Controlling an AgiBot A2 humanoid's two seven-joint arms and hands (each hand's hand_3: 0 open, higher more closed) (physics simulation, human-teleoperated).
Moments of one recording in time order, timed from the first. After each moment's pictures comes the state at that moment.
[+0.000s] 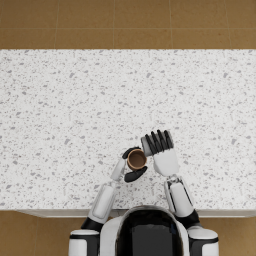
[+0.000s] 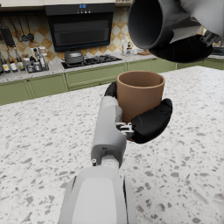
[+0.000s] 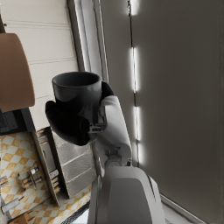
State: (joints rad) left arm 0.05 1.47 0.38 -1.75 1.54 -0.04 0.00; right arm 0.30 -1.52 0.36 2.03 3.15 0.11 0.01
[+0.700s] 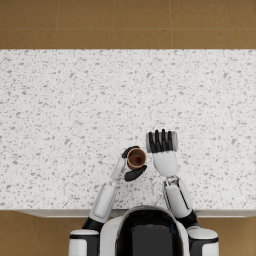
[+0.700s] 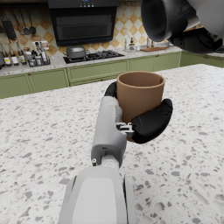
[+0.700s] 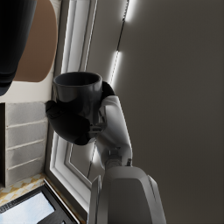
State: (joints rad) left arm 0.05 1.49 0.36 -1.72 1.54 -0.04 0.00; right arm 0.29 -1.56 0.37 2.04 3.55 0.10 0.01
